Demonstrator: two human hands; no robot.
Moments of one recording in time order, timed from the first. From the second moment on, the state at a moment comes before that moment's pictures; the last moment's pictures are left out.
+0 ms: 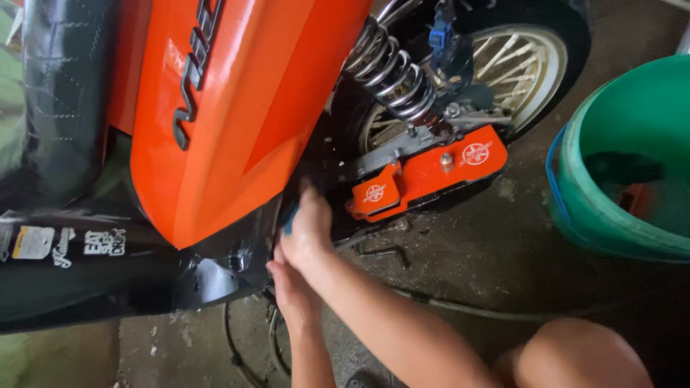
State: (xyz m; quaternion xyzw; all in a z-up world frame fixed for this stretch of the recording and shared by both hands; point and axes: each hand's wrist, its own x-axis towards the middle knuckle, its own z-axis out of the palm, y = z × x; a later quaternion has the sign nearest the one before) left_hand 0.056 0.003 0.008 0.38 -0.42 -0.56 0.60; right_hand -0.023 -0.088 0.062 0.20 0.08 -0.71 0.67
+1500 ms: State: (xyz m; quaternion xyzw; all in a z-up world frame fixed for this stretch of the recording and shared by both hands) left_hand 0.045 0.007 0.043 0.33 -0.44 -0.52 0.64; right_hand -0.057 -0.037 0.097 -0.65 0.50 -0.56 -0.09
